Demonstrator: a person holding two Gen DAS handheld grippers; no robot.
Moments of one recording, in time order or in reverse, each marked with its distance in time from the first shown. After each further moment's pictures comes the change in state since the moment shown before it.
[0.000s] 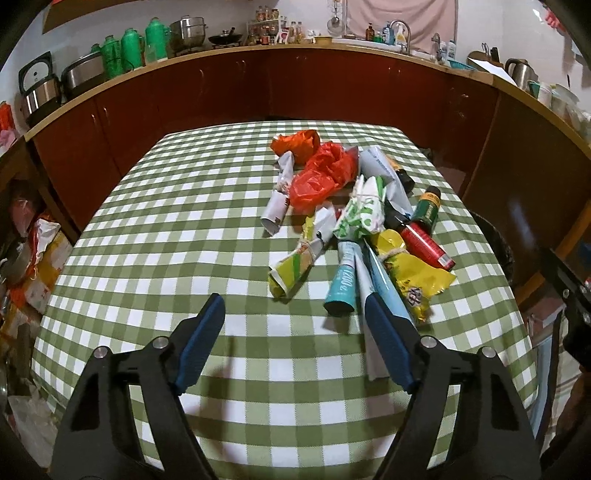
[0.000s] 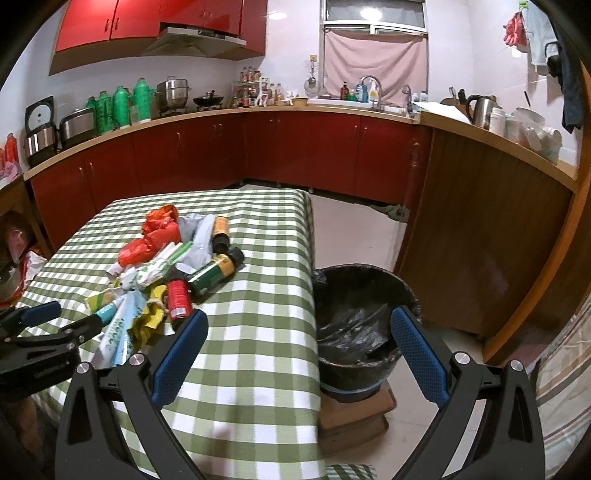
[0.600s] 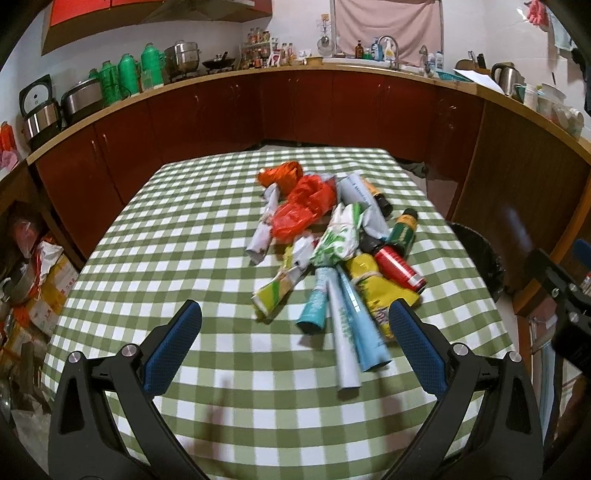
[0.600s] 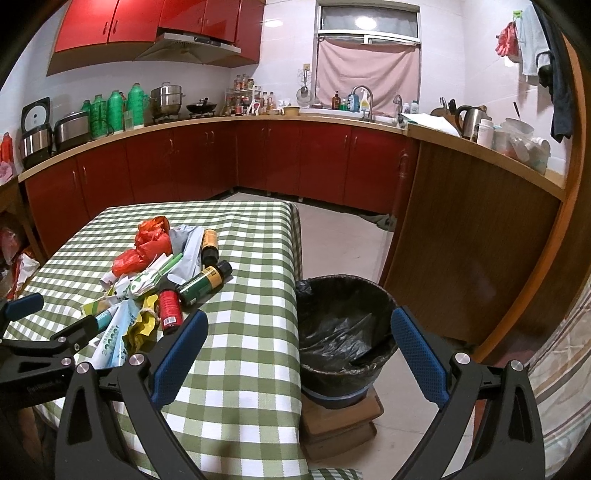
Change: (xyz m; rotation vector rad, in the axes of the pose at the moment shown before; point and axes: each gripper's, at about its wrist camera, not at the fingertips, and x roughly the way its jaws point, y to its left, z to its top) left arm -0.017 -0.023 0.001 0.044 -0.087 0.010; right arm -0.015 -0.008 0.006 0.001 -0.030 -0.050
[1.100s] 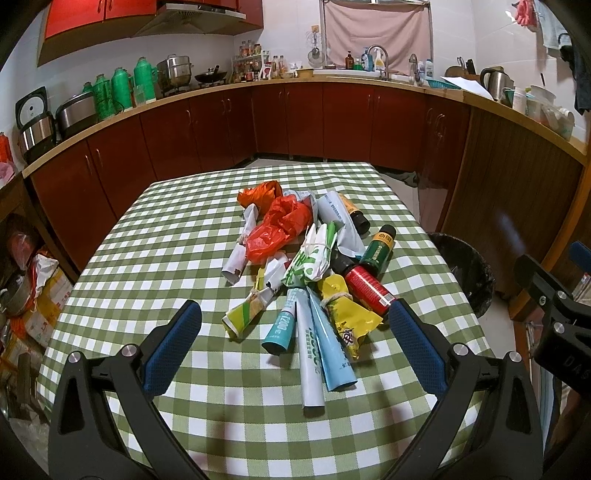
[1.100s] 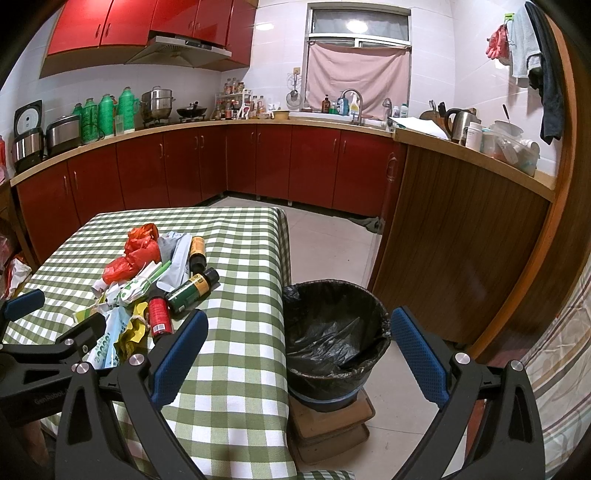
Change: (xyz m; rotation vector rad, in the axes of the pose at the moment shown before) left arm -0.008 -0.022 0.006 0.024 -0.068 -0.021; right arm -0.006 -0.010 0.009 0.013 -0.019 -0.043
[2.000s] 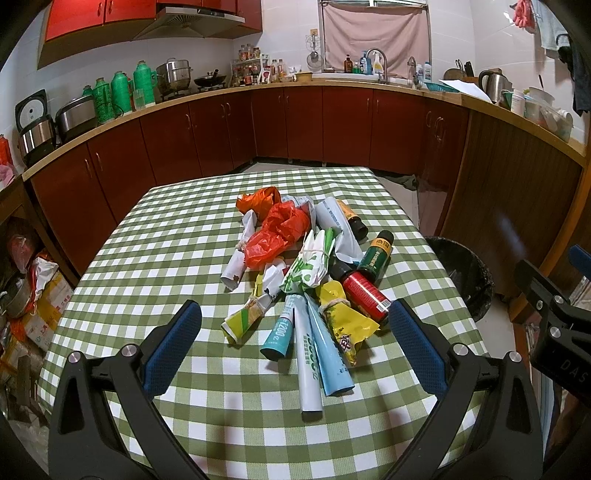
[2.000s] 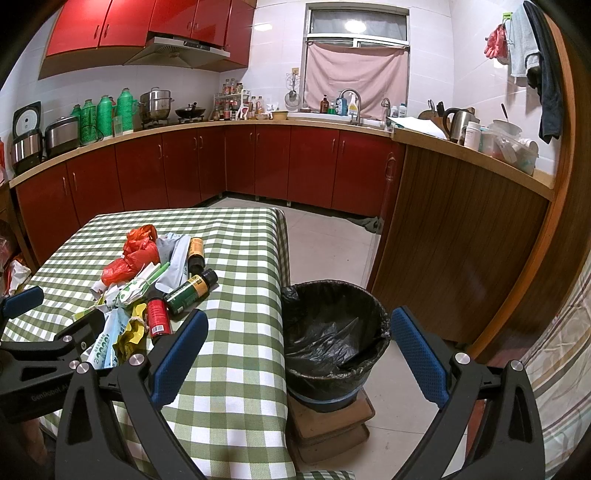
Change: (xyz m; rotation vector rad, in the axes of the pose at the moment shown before) left arm 0.003 -0.003 0.014 0.006 -0.011 -0.001; right arm 0.002 0.000 -0.002 0.002 -0.003 -0.003
